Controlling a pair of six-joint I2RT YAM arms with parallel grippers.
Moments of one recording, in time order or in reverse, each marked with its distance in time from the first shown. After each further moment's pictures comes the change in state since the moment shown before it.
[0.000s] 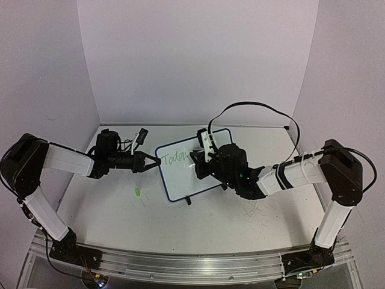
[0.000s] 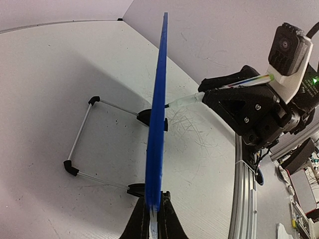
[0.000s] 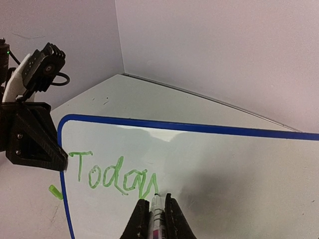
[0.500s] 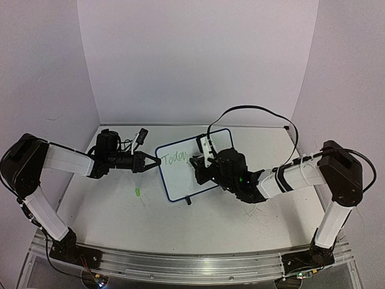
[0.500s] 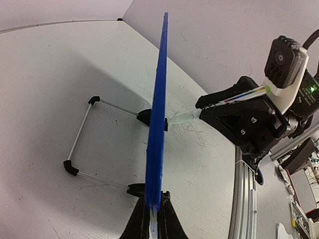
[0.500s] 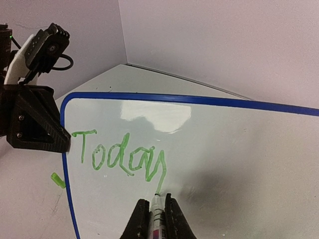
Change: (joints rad) left arm 0.000 0.000 0.000 0.000 0.001 0.000; right arm 0.019 0.000 -0.034 -0.006 0.000 0.026
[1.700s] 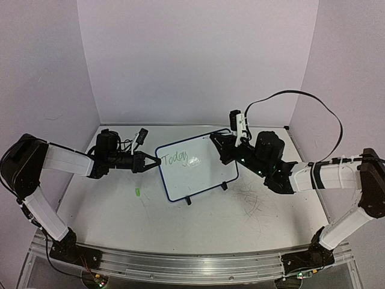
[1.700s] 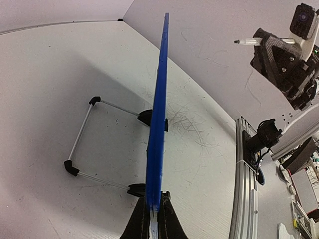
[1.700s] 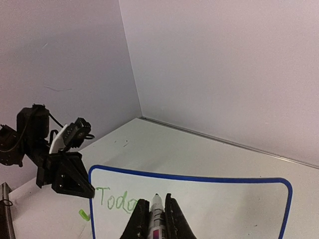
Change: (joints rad) left arm -0.001 -0.008 -0.005 -0.001 -0.013 0.005; right arm -0.145 -0.309 -0.141 0.077 -0.228 0.020
